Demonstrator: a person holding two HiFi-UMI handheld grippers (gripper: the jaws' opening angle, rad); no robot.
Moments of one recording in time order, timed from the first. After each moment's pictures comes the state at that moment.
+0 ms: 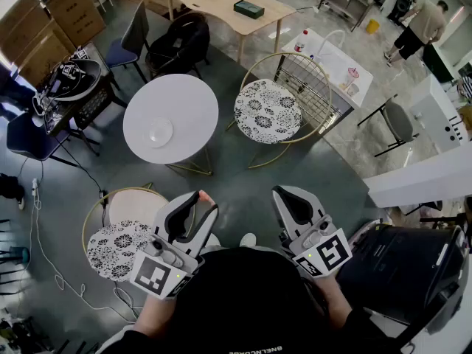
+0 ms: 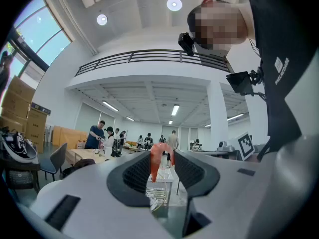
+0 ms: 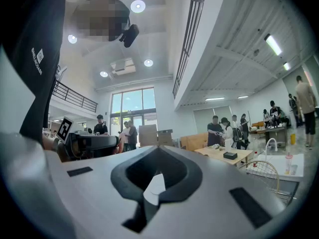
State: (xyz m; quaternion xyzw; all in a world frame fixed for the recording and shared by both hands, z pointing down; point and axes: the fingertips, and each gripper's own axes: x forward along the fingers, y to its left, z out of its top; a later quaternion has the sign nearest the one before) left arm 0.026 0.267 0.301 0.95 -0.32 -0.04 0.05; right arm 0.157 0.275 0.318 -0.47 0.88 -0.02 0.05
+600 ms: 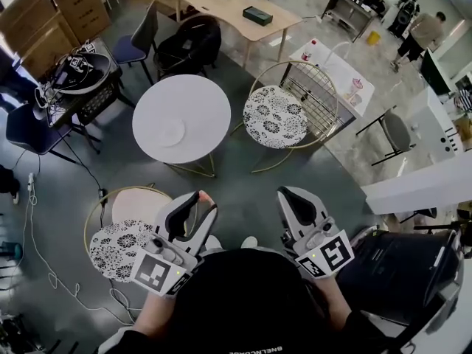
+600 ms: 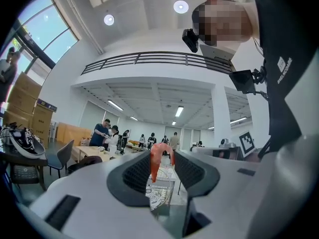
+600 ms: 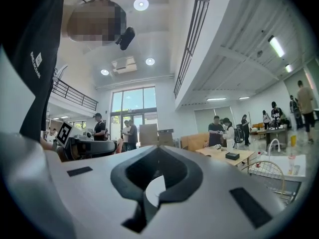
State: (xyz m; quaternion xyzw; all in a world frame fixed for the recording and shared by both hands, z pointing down) left arm -0.047 0.263 0.313 0.94 -0.34 -0.04 0.07; right arm 0.098 0.272 0.313 -0.47 0.88 -0.03 0.04
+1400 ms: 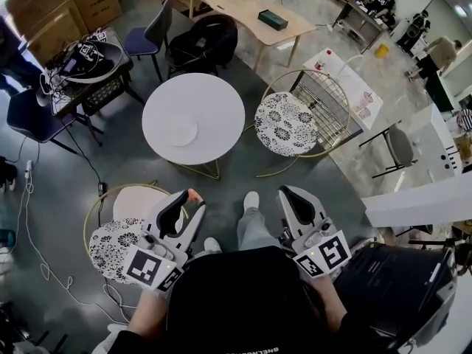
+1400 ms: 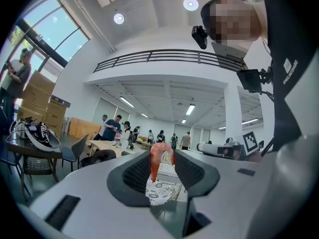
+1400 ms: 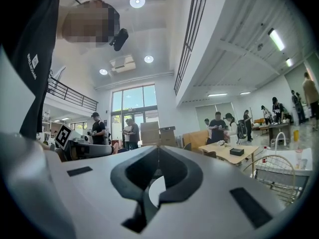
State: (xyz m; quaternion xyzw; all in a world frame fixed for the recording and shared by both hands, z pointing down) left arm -0.118 0.229 0.350 0.92 -0.39 -0.03 0.11; right arm 0.055 0.232 0.337 -0.47 0.88 -0.04 0.04
